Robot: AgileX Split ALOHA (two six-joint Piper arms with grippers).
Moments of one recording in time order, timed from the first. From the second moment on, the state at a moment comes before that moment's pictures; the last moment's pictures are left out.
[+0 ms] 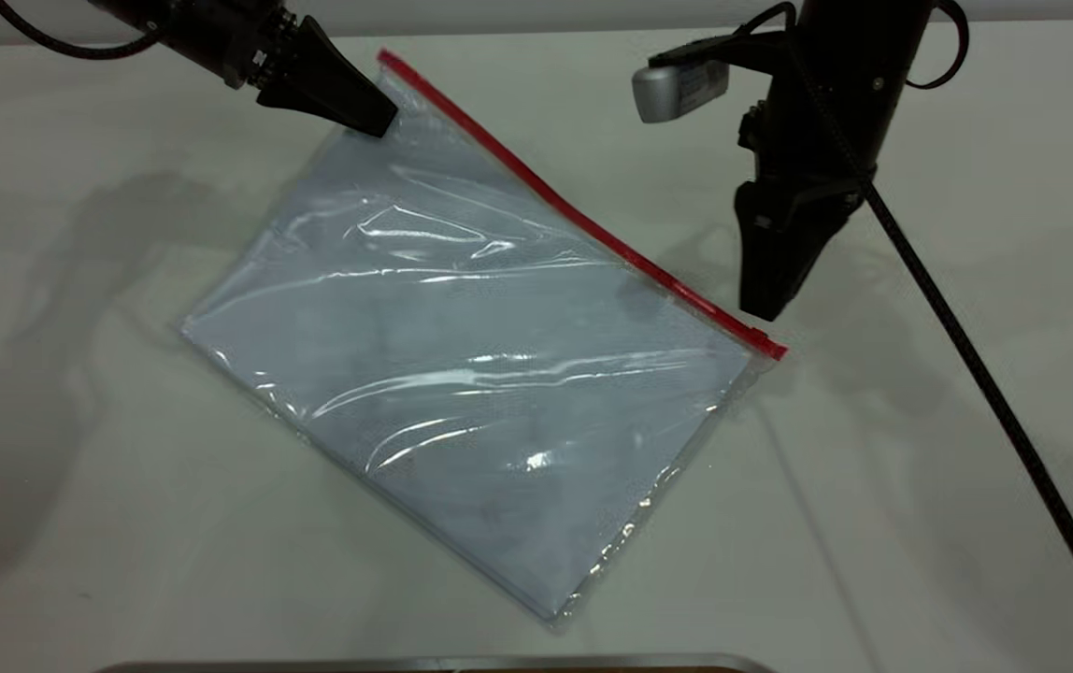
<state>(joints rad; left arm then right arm) -0.04 2.61 -1.91 -1.04 1.16 1.55 0.34 2.37 -1.55 0.33 0.96 -0.83</state>
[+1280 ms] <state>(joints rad) -0.04 2.11 -2.46 -0.06 1.17 0.15 0.34 1.66 -2.02 0.17 1.21 -0.47</state>
